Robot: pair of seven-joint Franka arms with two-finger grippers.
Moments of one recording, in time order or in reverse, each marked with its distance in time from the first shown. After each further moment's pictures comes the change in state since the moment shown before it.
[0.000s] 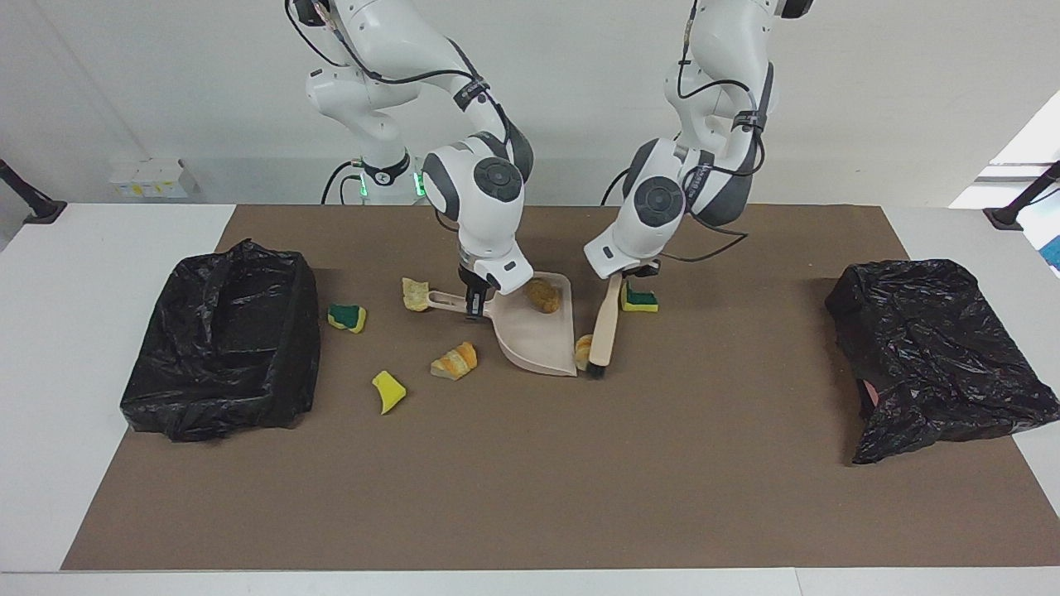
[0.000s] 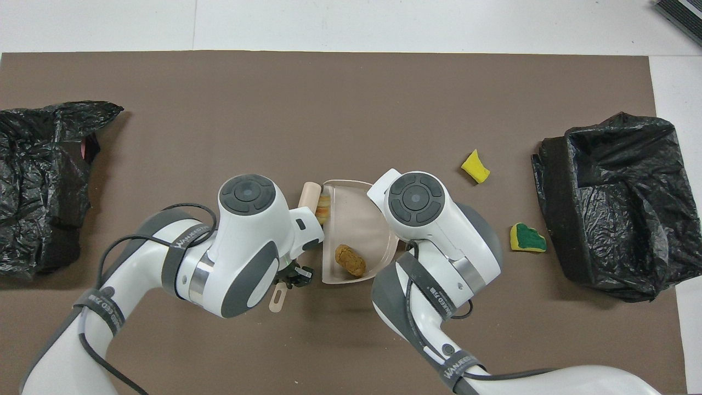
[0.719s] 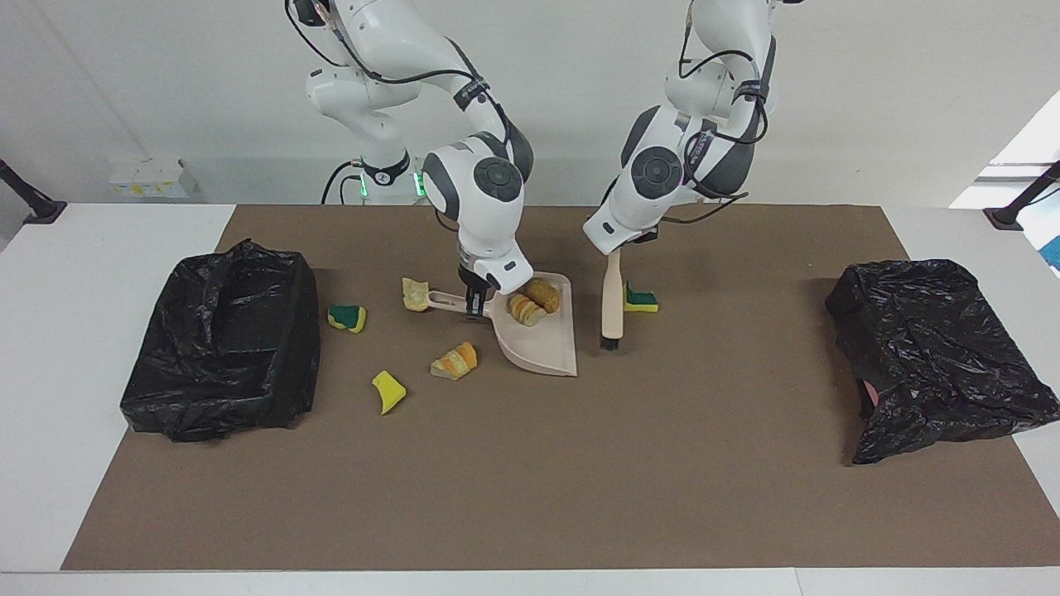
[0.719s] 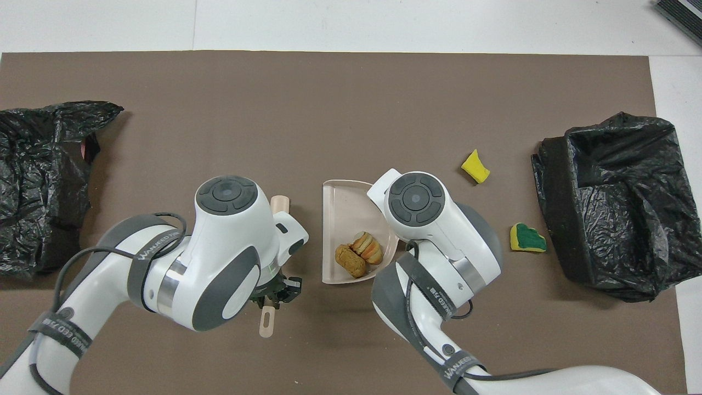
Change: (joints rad) left arm 0.024 -0.092 0.036 -0.001 -0.026 -0.208 -0.286; right arm 0.000 -0.001 0.000 0.000 0.000 0.001 0.000
